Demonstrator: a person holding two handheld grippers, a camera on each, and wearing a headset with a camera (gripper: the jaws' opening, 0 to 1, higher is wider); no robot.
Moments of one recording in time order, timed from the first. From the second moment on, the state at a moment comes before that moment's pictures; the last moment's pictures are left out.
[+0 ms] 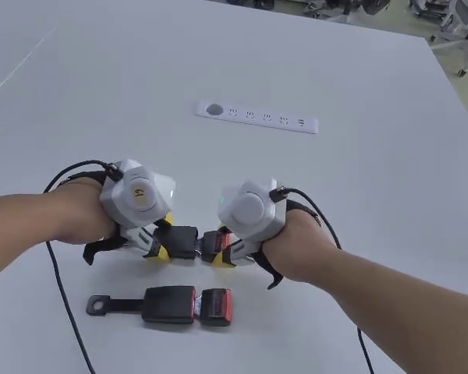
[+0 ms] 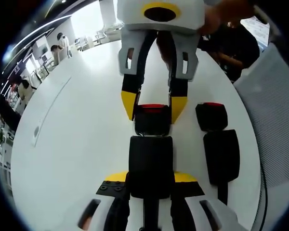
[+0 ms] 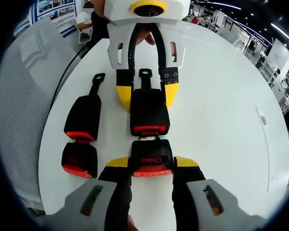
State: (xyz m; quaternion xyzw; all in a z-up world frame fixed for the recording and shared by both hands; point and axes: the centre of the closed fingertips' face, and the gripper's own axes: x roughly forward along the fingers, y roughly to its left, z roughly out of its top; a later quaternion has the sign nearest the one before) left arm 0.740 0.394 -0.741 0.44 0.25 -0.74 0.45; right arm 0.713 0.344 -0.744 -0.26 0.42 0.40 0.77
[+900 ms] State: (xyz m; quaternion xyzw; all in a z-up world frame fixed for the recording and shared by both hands) left arm 0.740 0.394 -0.741 0.43 0.26 -0.74 0.45; right arm 0.707 0.329 -0.743 -0.27 0.42 0.39 0.77
